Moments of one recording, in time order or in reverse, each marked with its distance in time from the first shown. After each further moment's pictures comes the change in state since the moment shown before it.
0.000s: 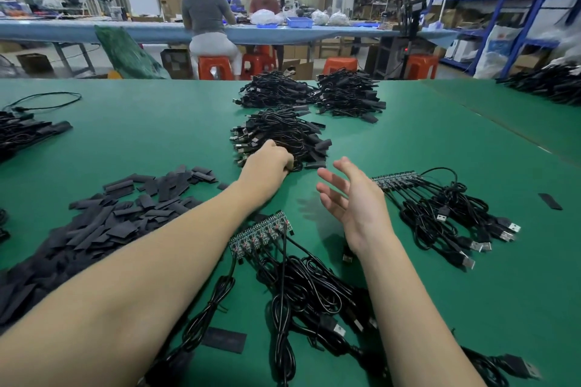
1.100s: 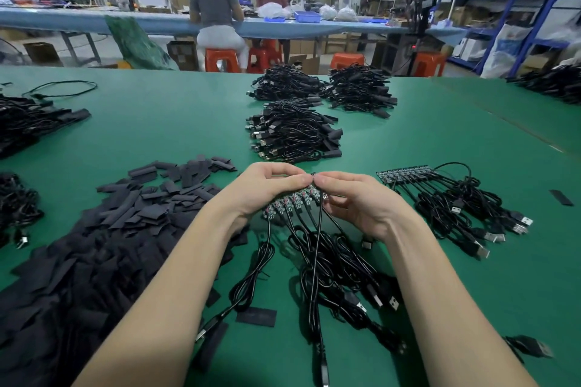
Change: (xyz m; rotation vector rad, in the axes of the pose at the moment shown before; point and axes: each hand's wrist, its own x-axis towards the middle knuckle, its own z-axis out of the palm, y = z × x) left_hand -0.094 0.012 -0.057 -1.262 -0.226 -0.353; right_hand -0.012 -0.005 0.005 -0.306 -0.408 0.239
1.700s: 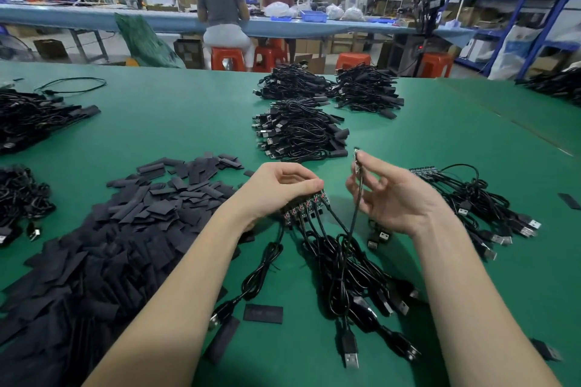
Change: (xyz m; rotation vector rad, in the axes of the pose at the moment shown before) left_hand 0.000 -0.003 0.006 0.113 0.037 0.044; right_hand -0.017 -0.018 -0.017 0.286 0.044 0.036
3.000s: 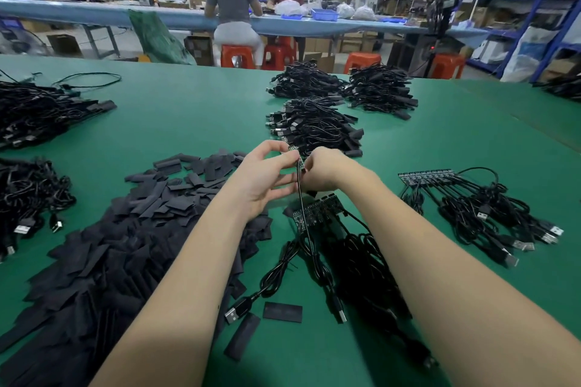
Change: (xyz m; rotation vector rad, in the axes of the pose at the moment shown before) left_hand -0.002 0.013 -0.022 -0.540 0.282 -0.215; right_hand 0.088 0.018 0.084 -1.714 0.110 -0.102
